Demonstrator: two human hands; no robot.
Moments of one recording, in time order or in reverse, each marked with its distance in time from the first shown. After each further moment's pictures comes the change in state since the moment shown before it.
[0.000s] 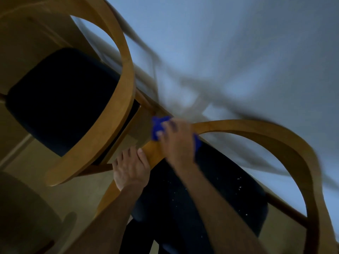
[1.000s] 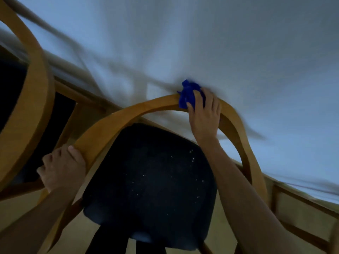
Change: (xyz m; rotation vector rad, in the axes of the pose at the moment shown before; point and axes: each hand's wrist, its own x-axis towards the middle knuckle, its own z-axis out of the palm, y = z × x) left_hand -0.001 -0.005 0.001 0.073 0.075 0.098; right_hand -0.052 0.200 -0.082 -0.461 0.270 0.291
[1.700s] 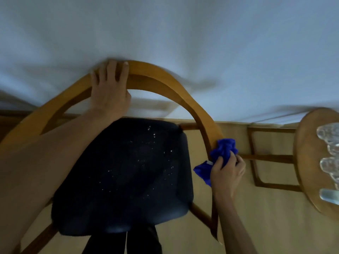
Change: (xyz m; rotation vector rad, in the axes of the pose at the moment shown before) left_hand -0.031 0.279 0.009 0.158 0.020 1.117; right_hand -0.275 0.101 -0.128 0.111 -0.237 1.259
